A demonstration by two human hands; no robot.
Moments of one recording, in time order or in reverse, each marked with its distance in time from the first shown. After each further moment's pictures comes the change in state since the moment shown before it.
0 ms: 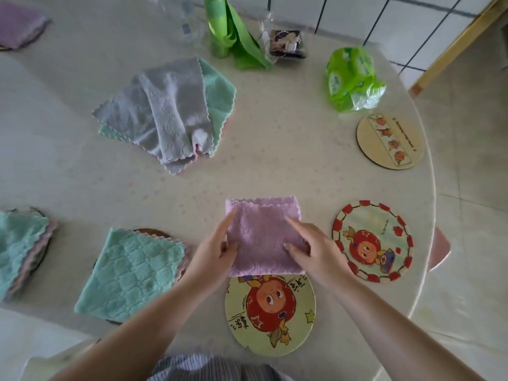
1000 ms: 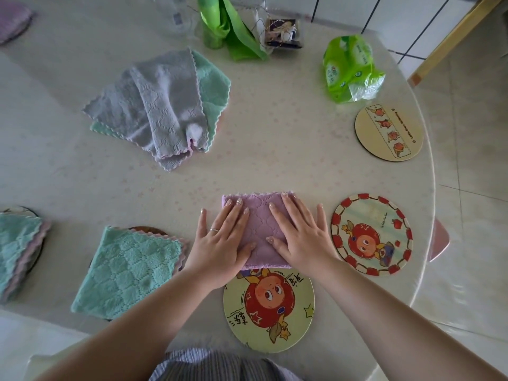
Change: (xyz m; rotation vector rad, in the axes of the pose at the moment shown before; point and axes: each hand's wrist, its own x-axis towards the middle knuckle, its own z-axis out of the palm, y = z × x) left_hand 0.019 -0.018 0.014 0.925 -0.006 0.289; right_hand 0.027 0.013 0.019 -0.718 -0.033 -0.120
